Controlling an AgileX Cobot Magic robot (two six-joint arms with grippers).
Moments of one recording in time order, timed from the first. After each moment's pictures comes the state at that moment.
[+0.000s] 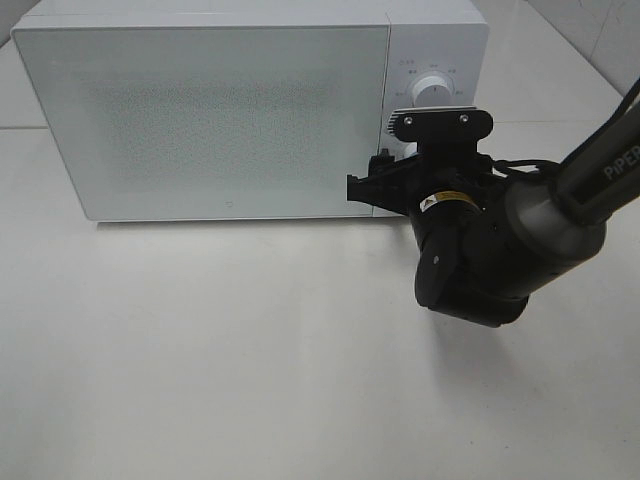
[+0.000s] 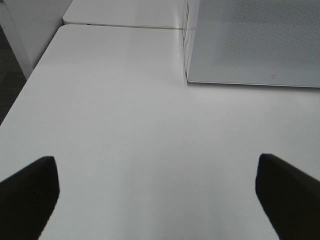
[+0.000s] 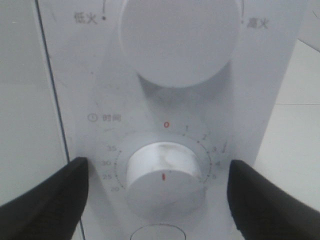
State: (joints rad) left arm 0.01 0.00 -0.50 -0.01 1.04 0.00; right arm 0.64 2.11 -0.82 0.82 -1.18 -0.25
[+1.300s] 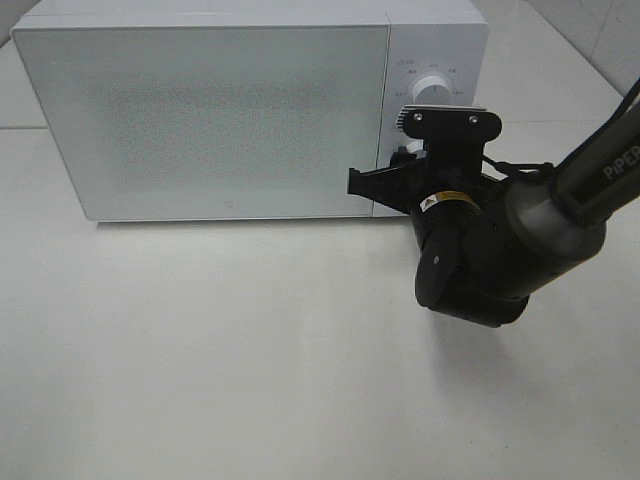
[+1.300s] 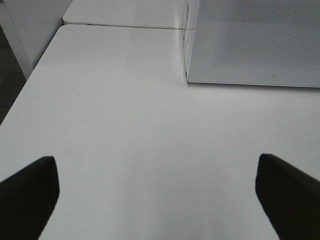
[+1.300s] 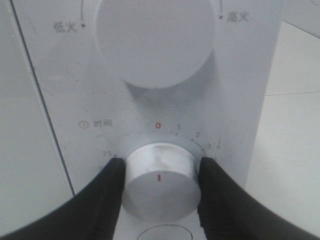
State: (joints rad) left arm 0.01 0.00 -0.50 -0.01 1.04 0.00; right arm 0.64 2.11 -0.82 0.81 -1.18 -0.15
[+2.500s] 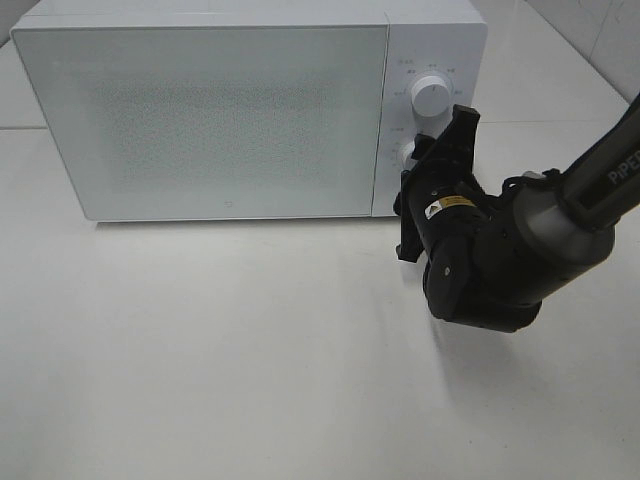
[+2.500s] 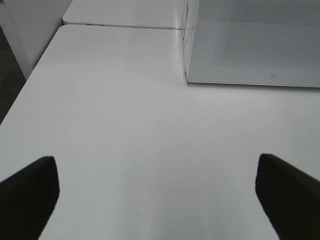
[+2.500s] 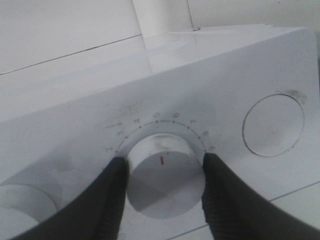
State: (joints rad) left arm 0.01 0.00 -0.50 -0.01 1.04 0.00; right arm 0.62 2.12 -0.80 0.71 -1.22 1.65
